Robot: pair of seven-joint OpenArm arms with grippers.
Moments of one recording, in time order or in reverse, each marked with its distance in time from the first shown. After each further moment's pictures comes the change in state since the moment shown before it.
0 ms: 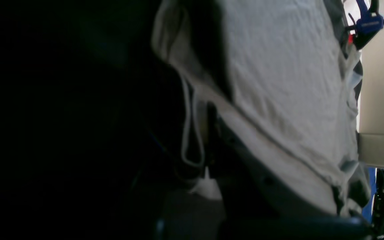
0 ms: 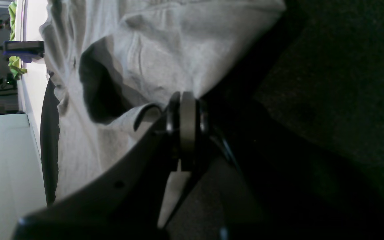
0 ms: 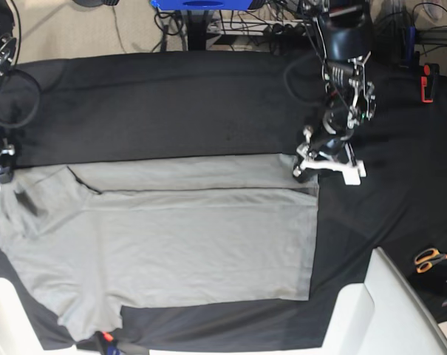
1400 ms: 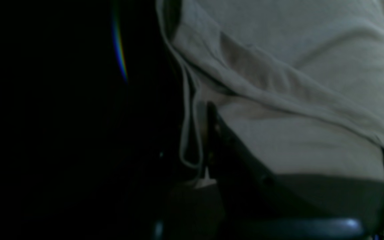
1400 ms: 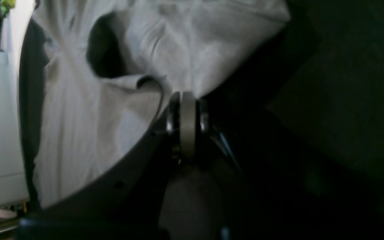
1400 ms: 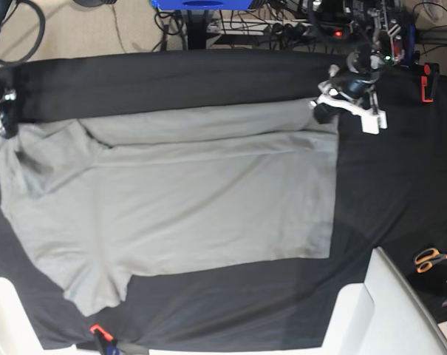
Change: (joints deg) left arm 23.6 -3.9 -0.1 28.4 0.6 1.6 8.9; right arm -28.8 -6.1 0.2 35.9 8.1 -3.3 -10.3
